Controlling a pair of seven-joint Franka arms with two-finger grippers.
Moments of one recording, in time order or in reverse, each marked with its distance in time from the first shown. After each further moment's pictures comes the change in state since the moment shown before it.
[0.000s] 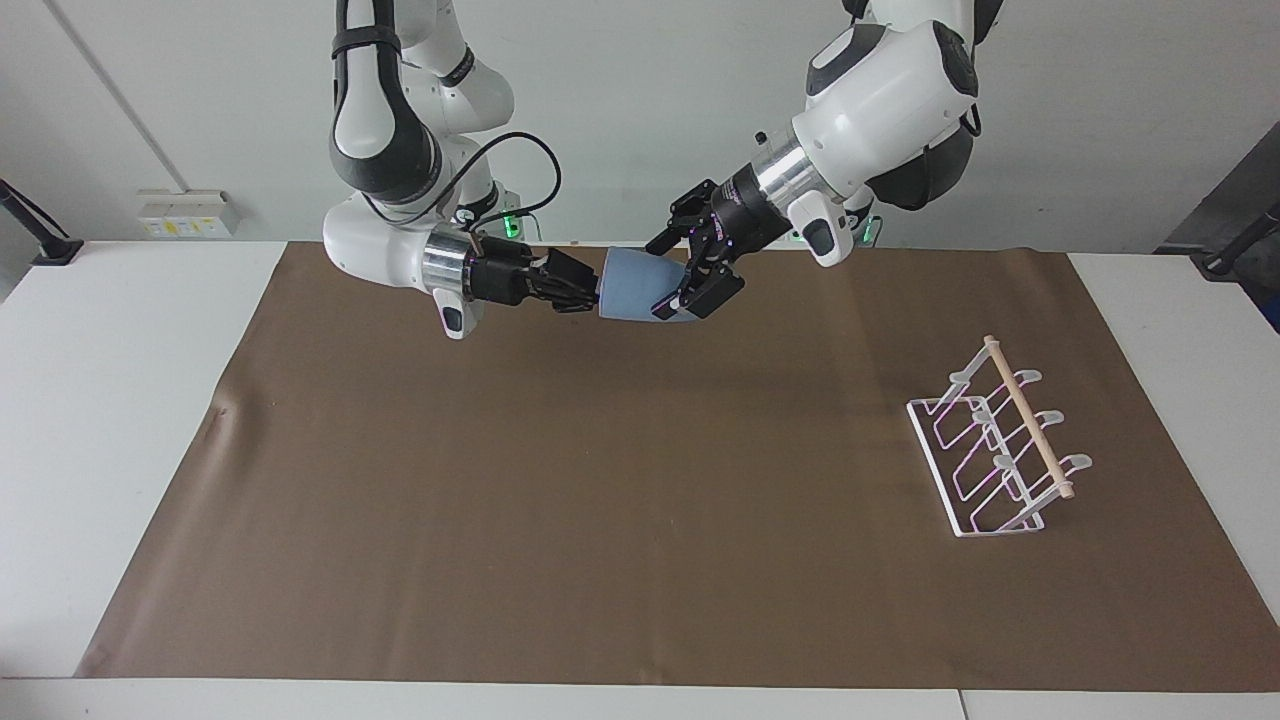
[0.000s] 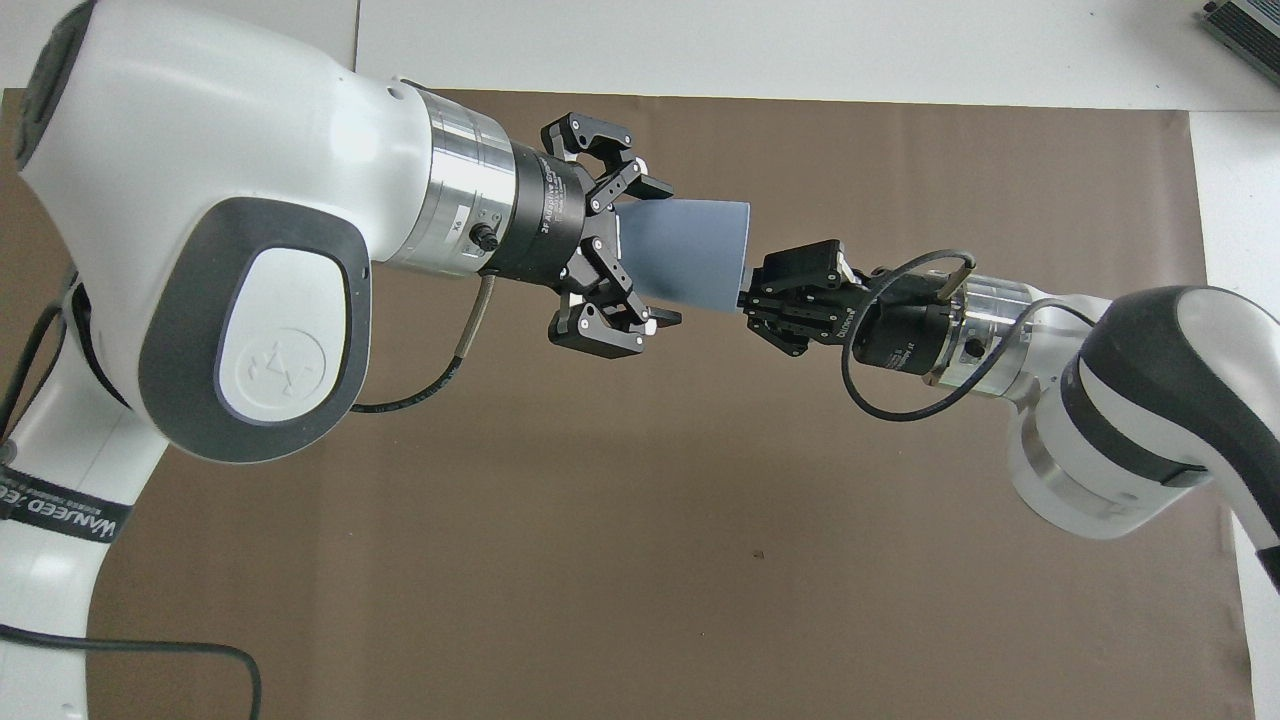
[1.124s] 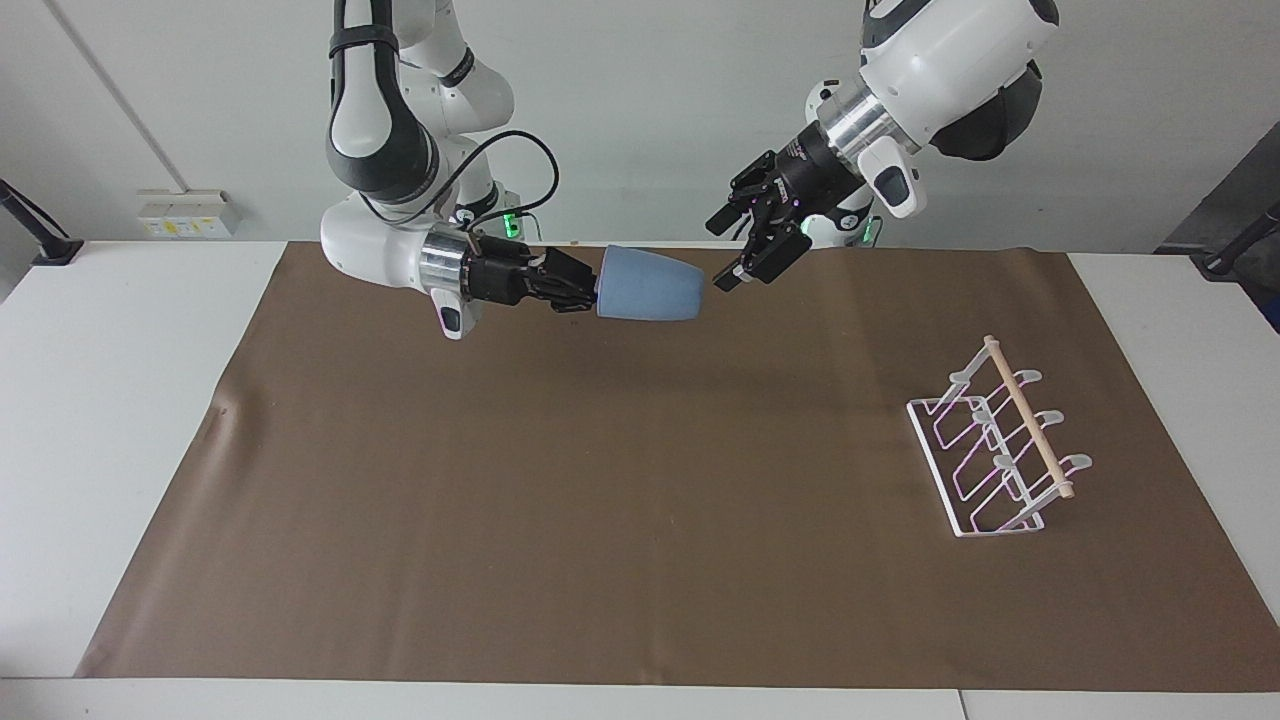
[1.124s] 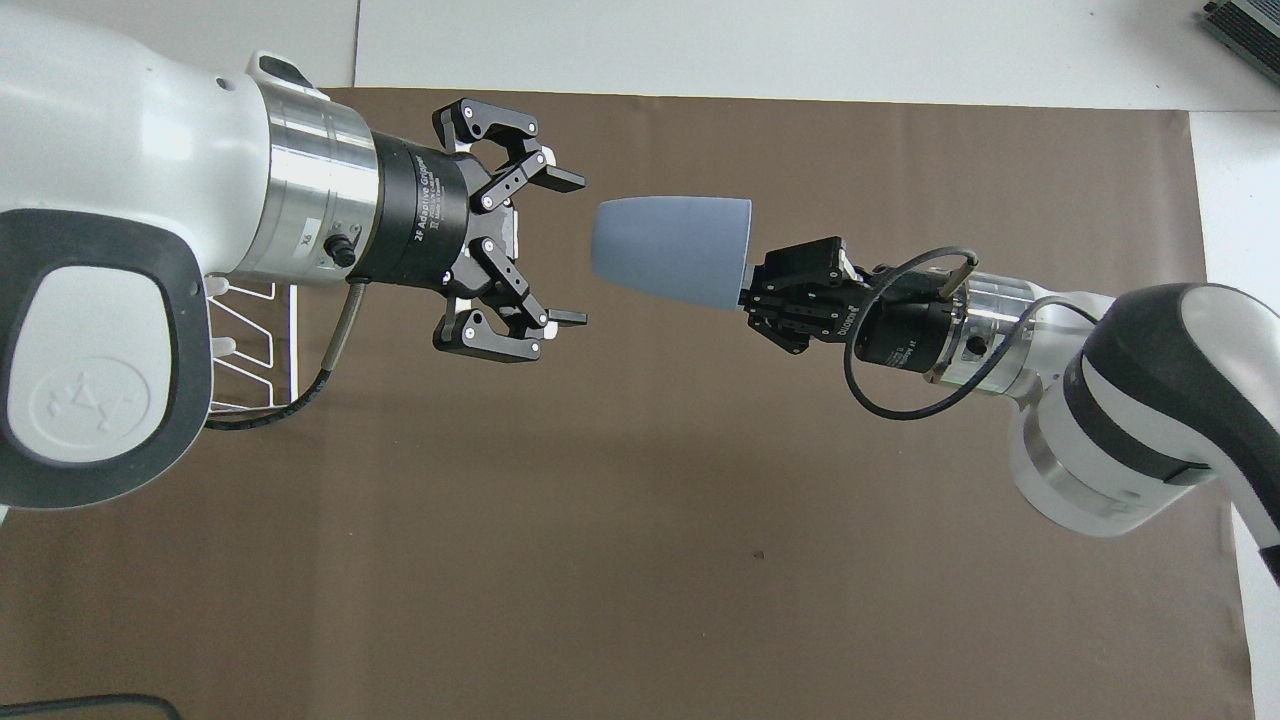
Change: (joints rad) left arm 0.057 -0.099 0.038 -0.042 0.014 -0.064 0.089; right arm 0.000 0.003 0.001 0.008 0.000 -0.002 0.000
